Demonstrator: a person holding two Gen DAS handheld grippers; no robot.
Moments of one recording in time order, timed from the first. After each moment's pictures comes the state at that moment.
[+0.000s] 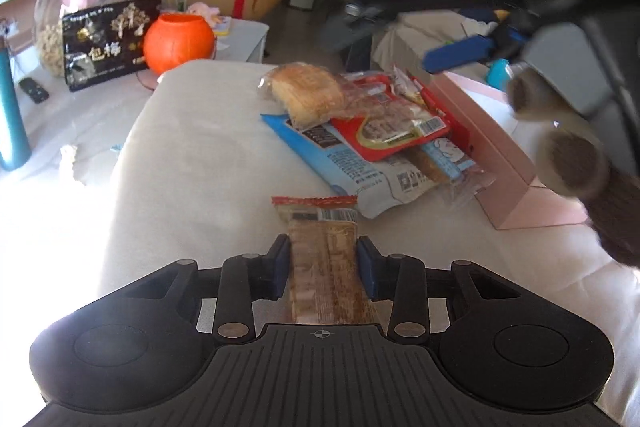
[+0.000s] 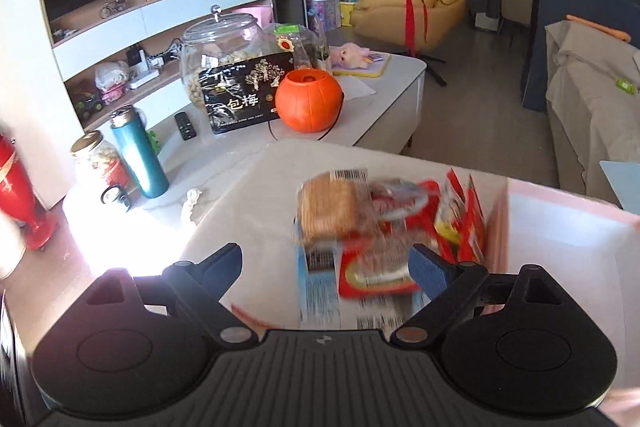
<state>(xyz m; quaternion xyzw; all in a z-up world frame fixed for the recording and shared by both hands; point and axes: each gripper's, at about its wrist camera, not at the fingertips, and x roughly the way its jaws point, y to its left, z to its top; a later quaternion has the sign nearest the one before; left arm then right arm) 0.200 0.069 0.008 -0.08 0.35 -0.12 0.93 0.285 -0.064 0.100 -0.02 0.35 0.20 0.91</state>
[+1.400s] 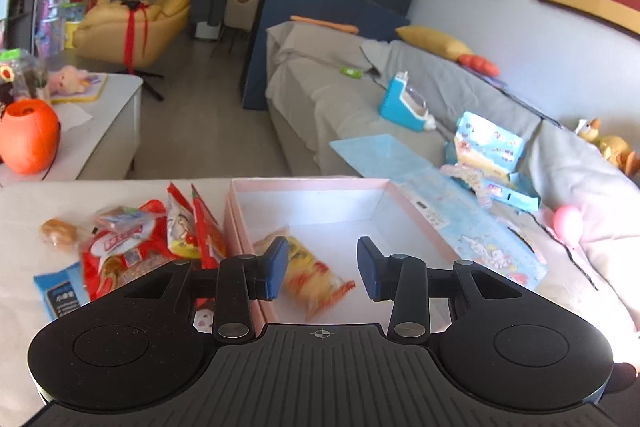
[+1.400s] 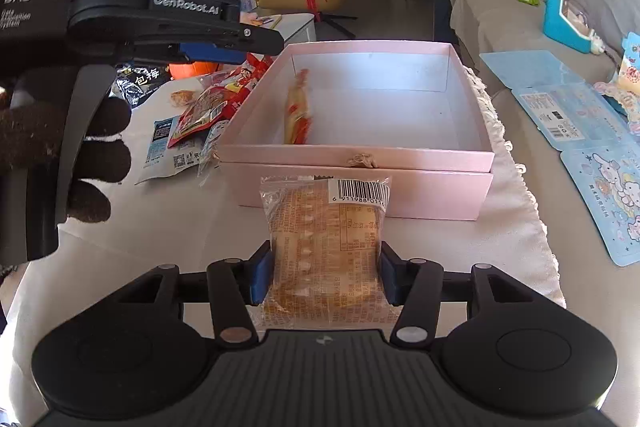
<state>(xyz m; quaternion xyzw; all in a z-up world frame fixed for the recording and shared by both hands) 0.263 -0.093 0.092 -0.07 0.29 -0.24 0.92 0.164 -0.268 0.043 0.04 0.39 0.10 0.91</state>
